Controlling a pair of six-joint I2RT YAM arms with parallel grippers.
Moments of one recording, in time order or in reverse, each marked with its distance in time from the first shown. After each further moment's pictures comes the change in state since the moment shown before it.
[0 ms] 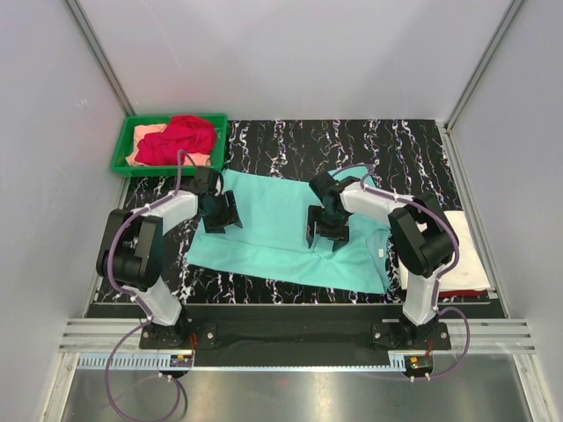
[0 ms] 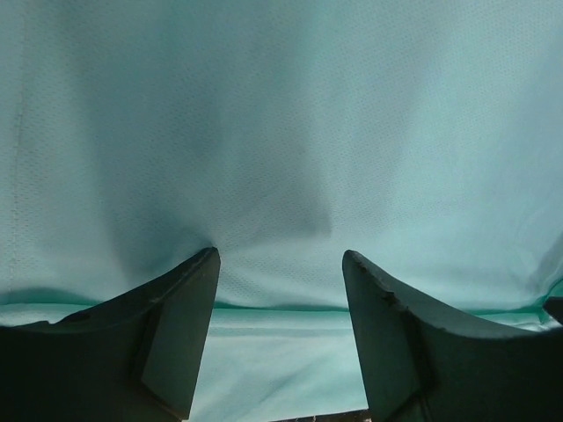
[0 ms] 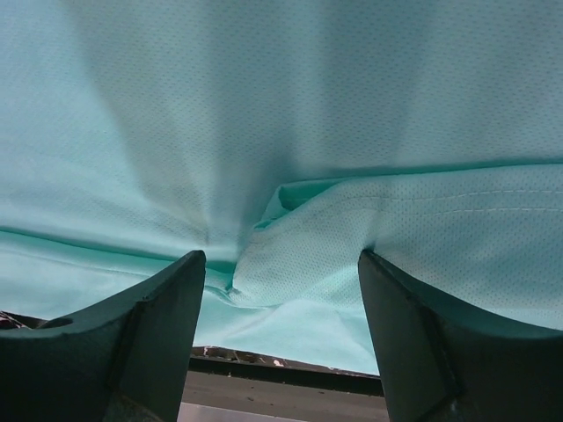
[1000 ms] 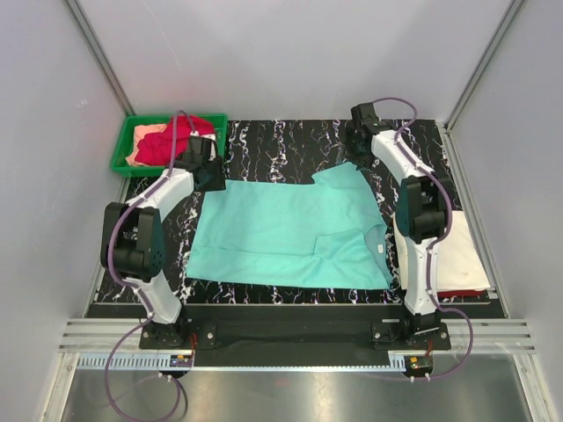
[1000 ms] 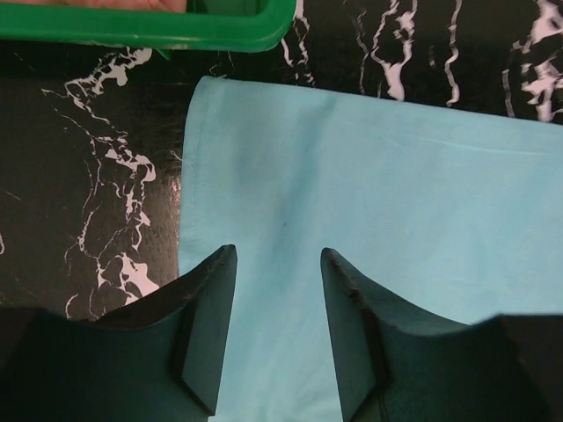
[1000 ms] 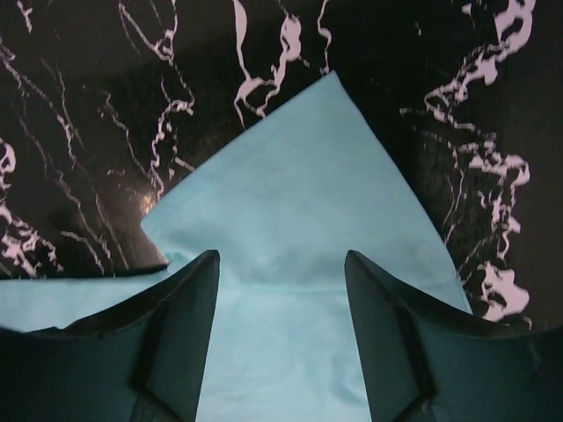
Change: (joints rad) left arm 0.051 0.035 0.264 0.043 -0.229 0.259; right arm -0.352 0.295 0.672 0.035 0.164 -0.184
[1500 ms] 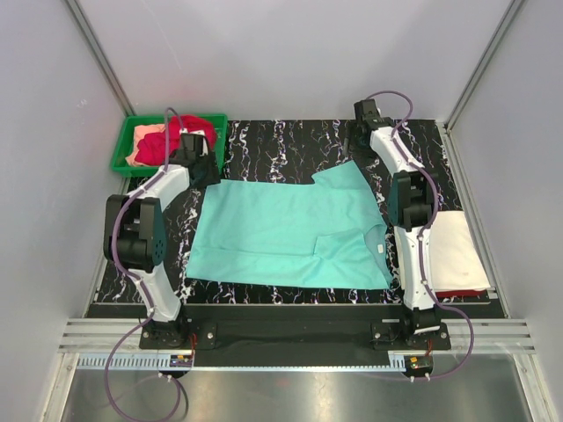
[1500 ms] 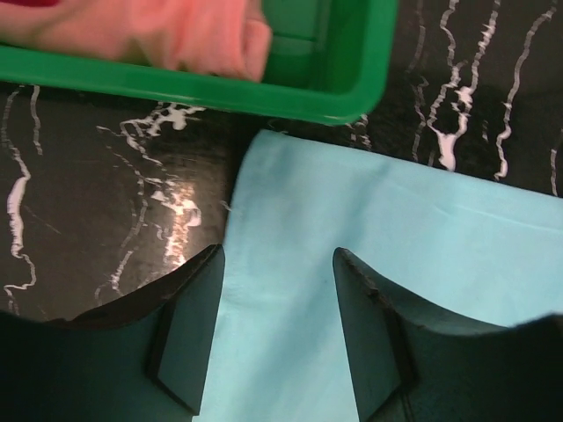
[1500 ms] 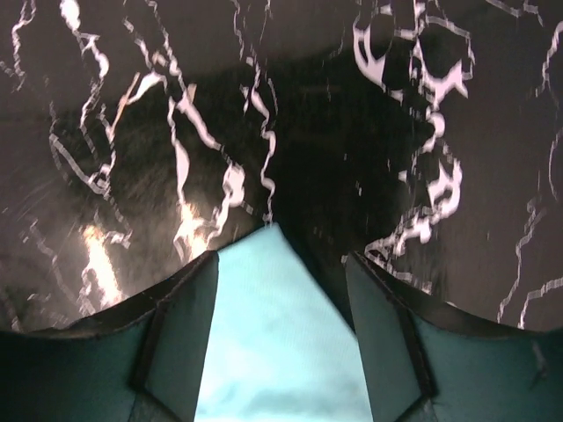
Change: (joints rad) left arm 0.063 0.095 0.042 0.067 -0.026 -0.027; right arm -0.044 0.263 0.301 0.010 0.074 -0.161
